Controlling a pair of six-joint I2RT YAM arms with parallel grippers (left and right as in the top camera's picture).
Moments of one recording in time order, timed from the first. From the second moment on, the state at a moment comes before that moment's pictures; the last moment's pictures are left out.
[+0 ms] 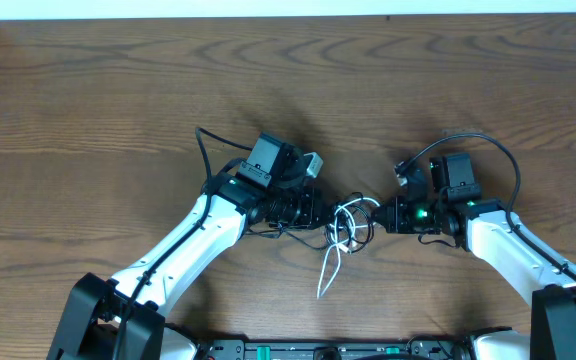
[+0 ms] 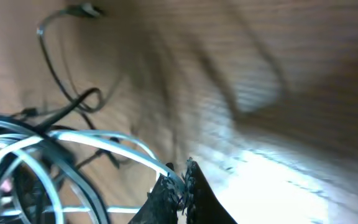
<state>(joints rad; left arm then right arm) -0.52 1.51 0.91 -0.50 0.68 -0.54 0.20 1.48 0.63 -0.31 -0.60 0.29</state>
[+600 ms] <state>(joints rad) -0.52 1.51 0.91 -0.56 0.61 -0.53 0.19 1.48 0.63 -0.30 -0.56 0.24</state>
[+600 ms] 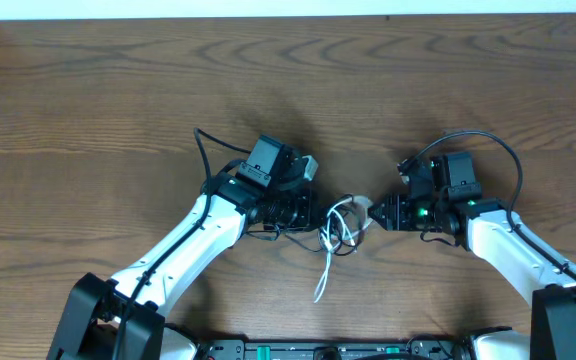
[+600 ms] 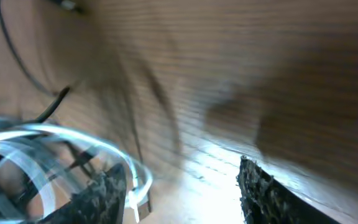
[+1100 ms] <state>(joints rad) -0.52 1.51 0.91 -0.56 0.74 -0.31 0.19 1.43 0.70 -0.41 -0.88 -0.16</state>
